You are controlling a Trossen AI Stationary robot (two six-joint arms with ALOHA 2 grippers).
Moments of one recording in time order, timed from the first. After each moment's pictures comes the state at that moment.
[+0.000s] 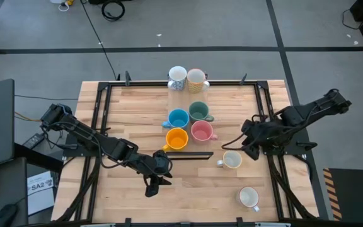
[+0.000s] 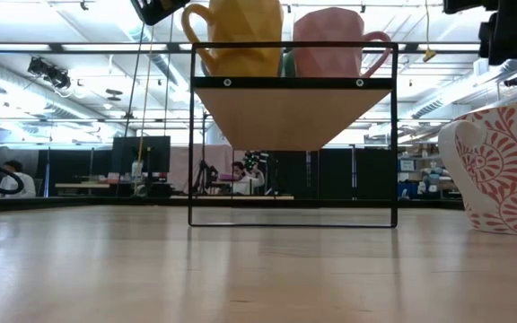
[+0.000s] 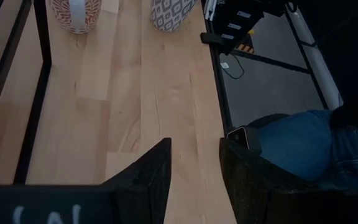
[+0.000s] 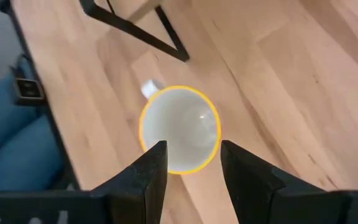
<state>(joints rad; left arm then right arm) -0.47 1.50 1.14 -0.26 -0.06 -0.53 0.38 0.91 0.95 -1.07 0.06 0.94</state>
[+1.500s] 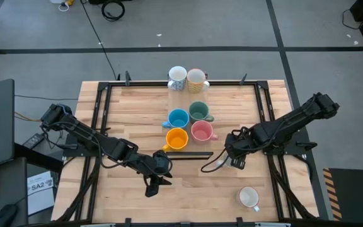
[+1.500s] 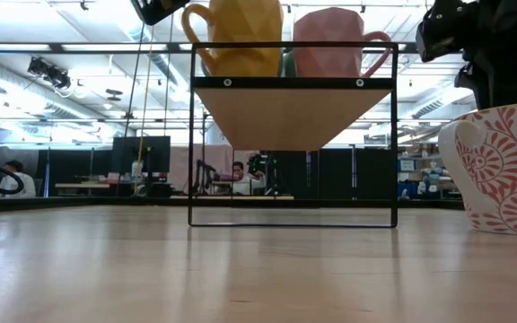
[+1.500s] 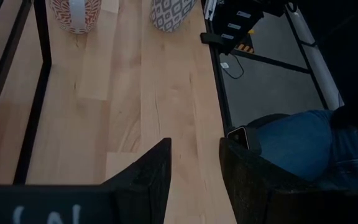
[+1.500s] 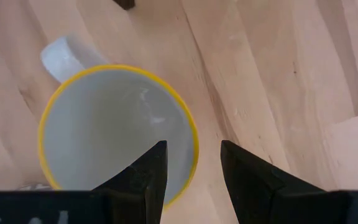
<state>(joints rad) -0.47 1.50 1.14 -0.26 -0.06 -0.53 0.38 1.30 0.95 -1.07 0.11 0.79</state>
